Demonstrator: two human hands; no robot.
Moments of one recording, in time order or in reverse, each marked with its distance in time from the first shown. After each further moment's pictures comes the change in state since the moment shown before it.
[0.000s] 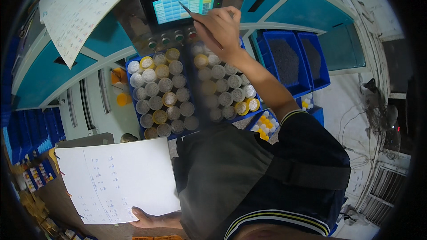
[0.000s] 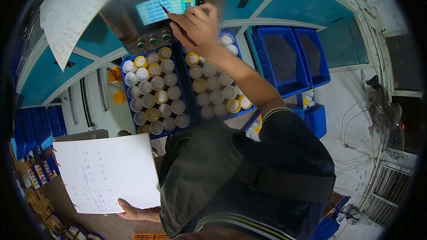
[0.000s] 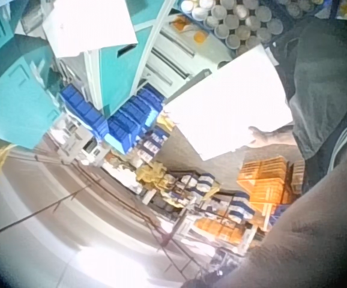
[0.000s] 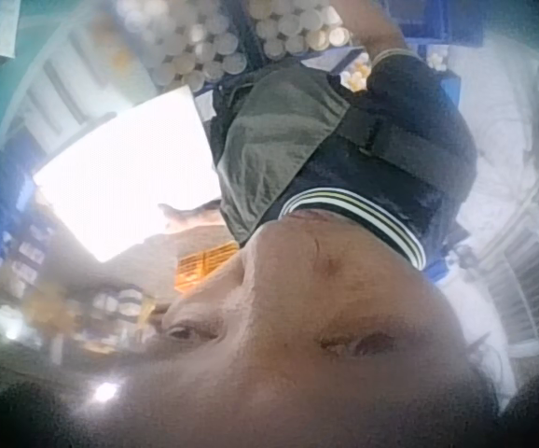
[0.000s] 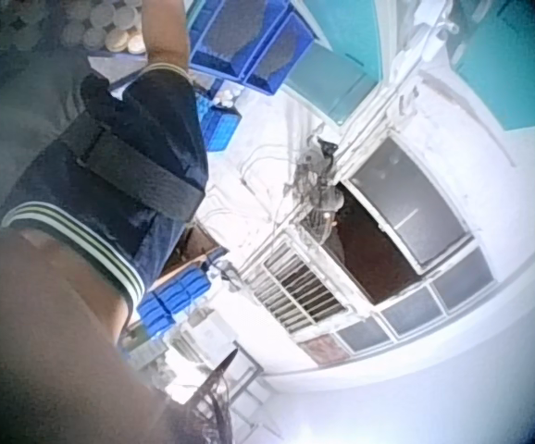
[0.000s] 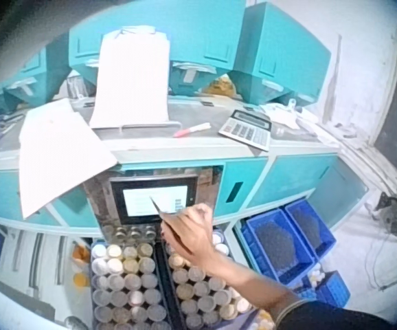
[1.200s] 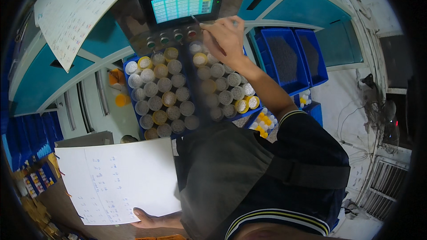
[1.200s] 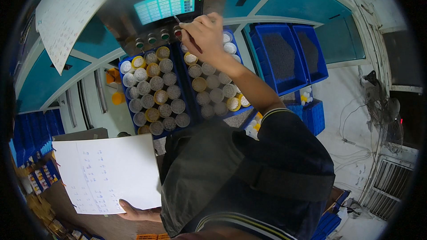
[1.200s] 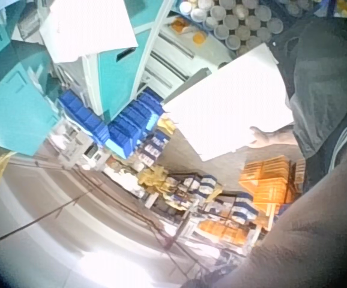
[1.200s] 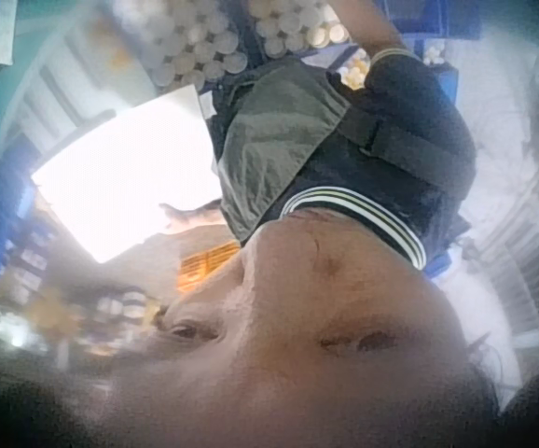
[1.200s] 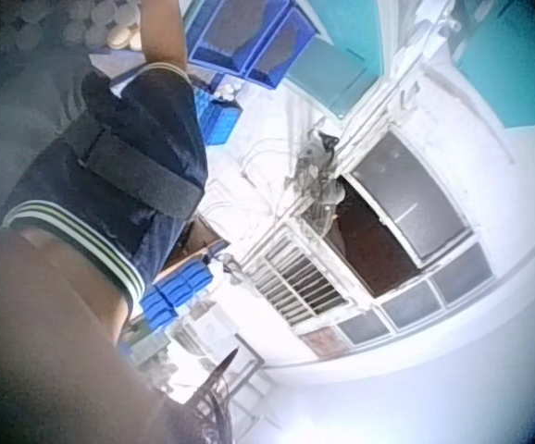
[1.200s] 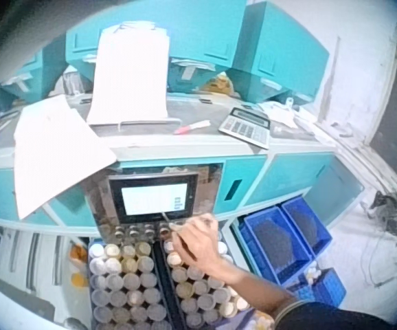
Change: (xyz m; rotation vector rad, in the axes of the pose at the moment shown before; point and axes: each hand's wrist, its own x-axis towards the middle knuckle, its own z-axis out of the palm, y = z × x) left_hand 0.036 -0.043 -0.017 -0.049 -0.065 0.068; right_hand -0.030 -0.007 -0.009 -0.058 -0.128 0.107
